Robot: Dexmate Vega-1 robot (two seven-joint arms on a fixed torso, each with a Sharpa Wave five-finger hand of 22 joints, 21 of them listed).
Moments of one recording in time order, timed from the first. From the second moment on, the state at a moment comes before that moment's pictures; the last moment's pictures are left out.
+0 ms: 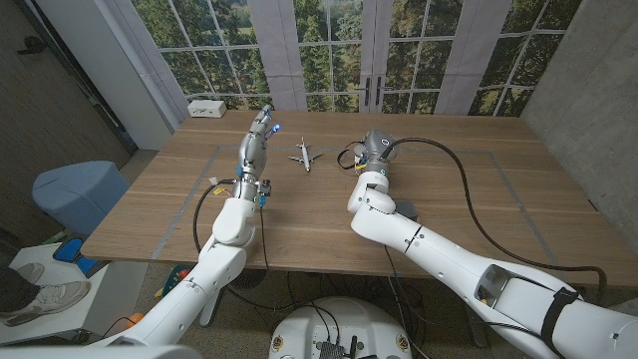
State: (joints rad) left arm 1.00 0.40 0.36 -1.43 -0.40 -0.69 0.17; left_hand 0.24 0.16 0.58 0.08 0.22 0.12 -0.01 0.18 0.17 0.04 -0.04 0.19 0.18 -0.01 -0.03 0.20 0.18 -0.12 -0.01 0.81 0.17; right arm -0.62 -0.26 -0.92 -1.61 -0.42 -1.06 -0.63; right_hand 1.08 0.07 0.58 -0.17 0.22 1.01 -0.09 0.29 0.22 0.96 -0.16 0.57 0.73 0.74 -0.08 0.61 1.06 0.30 0.01 0.99 0.19
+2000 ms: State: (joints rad) left arm 1.08 0.46 0.31 -1.59 -0.48 -0.56 0.17; left_hand 0.24 0.16 0.66 0.08 0.22 0.12 0.00 0.18 0.17 0.03 -0.03 0.19 0.18 -0.02 -0.02 0.19 0.18 -0.12 -0.01 0.77 0.17; right arm -0.85 -0.50 -0.66 -1.71 -0.03 -0.17 -0.53; right_hand 0.43 0.18 0.34 0.06 0.18 0.39 -0.02 0.19 0.20 0.32 0.00 0.19 0.46 0.19 -0.04 0.20 0.67 0.14 -0.04 0.85 0.17
